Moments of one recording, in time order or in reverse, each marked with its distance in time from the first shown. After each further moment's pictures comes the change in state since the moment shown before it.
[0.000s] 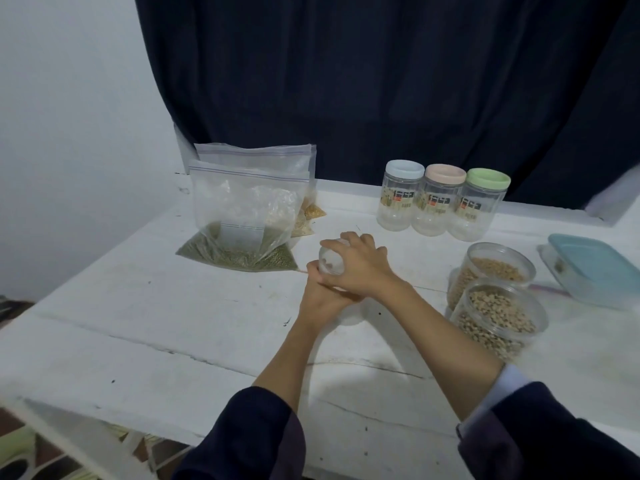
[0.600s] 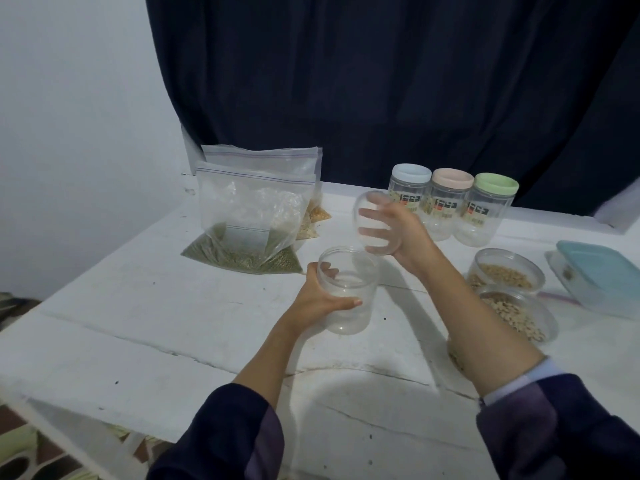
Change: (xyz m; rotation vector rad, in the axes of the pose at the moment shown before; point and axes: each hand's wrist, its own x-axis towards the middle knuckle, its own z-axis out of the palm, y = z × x) left_hand 0.014 -0.016 -0.027 0.045 -0.093 -0.021; right_hand 0.014 0.033 -0.050 1.417 0.054 0.210
